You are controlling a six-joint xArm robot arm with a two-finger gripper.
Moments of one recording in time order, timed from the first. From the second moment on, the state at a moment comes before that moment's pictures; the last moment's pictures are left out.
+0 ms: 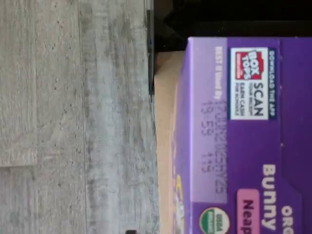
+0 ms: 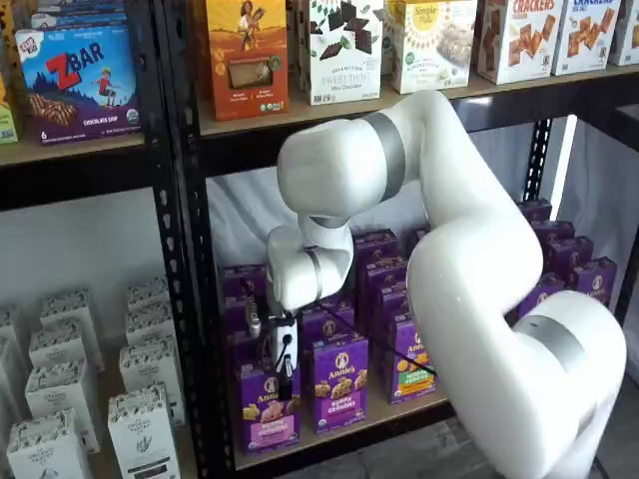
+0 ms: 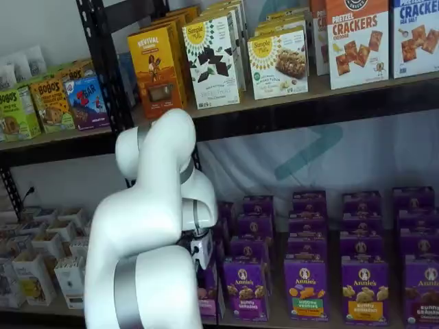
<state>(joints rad) 0.36 1.07 -1.54 0.13 0.42 -1.32</state>
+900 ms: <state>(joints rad) 0.36 1.09 -1.57 0.11 0.45 -1.30</state>
